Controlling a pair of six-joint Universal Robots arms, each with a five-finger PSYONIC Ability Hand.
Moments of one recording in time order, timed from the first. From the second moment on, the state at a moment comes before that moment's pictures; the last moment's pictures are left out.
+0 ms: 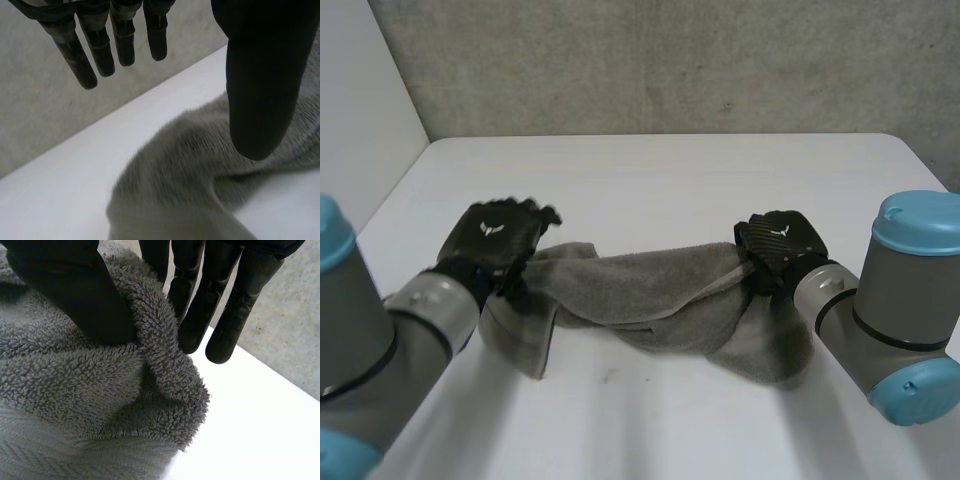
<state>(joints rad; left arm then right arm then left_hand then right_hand) 4.26 -1.70 -1.76 3.22 -1.56 3.35 1.99 -1.13 1.59 -0.18 1.45 2.84 0.32 0.32 0.32 0.32 0.14 0.95 1.18 1.19 1.19 0.97</state>
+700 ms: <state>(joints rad) 4.25 -2.07 -1.66 3.31 -1.69 3.29 2.01 -1.10 1.62 -0.18 1.44 2.83 0.32 0.31 0.31 0.31 0.13 0.95 1.18 1.19 1.19 0.97</state>
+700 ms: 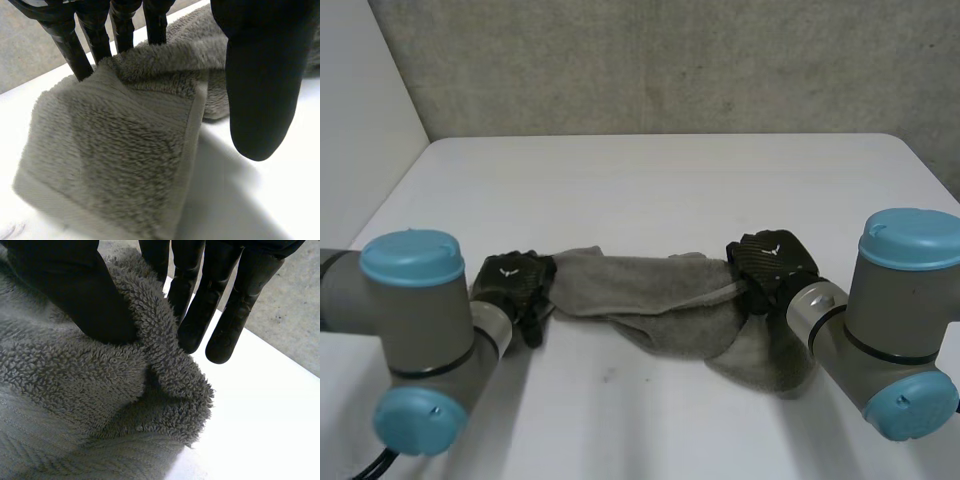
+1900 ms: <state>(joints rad) 4.31 -2.00 -1.16 2.84 -1.34 3.46 2.04 -1.09 1.07 0.23 1.50 2.27 1.16 1.22 1.21 1.22 1.02 0.95 1.18 1.19 1.20 0.98</state>
